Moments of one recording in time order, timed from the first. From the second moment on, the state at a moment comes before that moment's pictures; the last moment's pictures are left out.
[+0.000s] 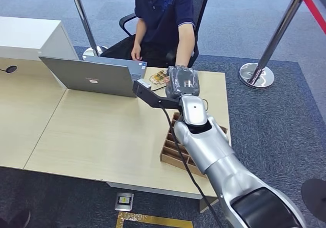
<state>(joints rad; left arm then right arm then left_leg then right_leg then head) -0.07 -0.24 0.94 -0.19 -1.35 0.43 0.03 -0.88 0.33 0.61 -0.35 1.29 -0.23 0.19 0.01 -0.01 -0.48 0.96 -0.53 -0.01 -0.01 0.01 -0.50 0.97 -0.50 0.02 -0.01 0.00</state>
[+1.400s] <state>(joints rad) -0.06 -0.26 0.96 -0.18 -1.33 0.42 0.04 0.29 0.30 -0.48 -1.70 1.26 -0.49 -0.02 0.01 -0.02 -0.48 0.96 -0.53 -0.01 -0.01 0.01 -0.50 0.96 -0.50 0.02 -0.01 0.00</state>
